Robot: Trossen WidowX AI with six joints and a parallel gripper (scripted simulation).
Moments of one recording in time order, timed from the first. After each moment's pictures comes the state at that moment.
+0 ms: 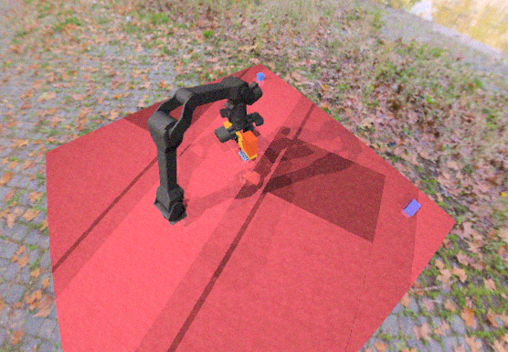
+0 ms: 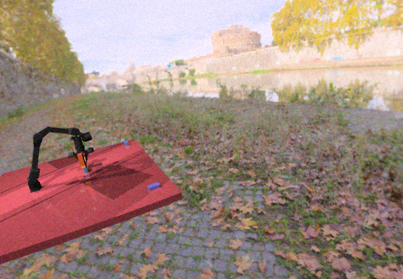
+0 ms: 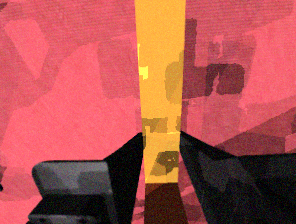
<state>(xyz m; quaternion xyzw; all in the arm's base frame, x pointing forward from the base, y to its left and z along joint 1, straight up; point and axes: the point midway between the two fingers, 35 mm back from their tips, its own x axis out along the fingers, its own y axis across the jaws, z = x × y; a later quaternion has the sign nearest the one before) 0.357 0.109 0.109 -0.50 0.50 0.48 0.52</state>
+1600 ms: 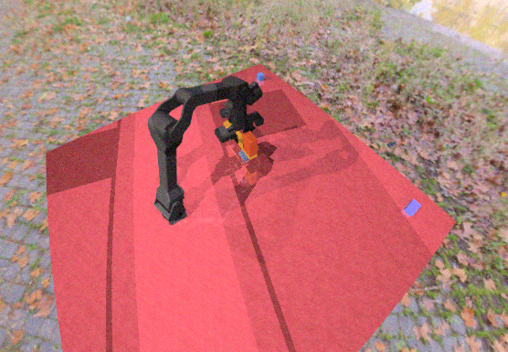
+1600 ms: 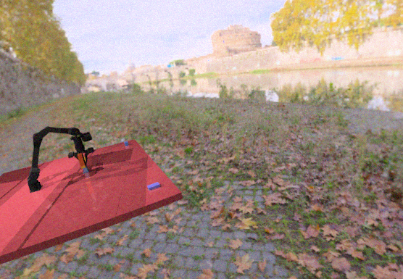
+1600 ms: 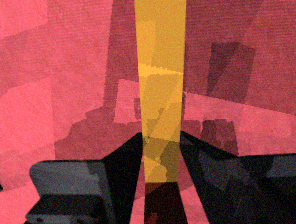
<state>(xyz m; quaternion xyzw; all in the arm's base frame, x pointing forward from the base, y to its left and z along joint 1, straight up) 0.357 0.109 0.109 -0.50 0.50 0.48 0.52</state>
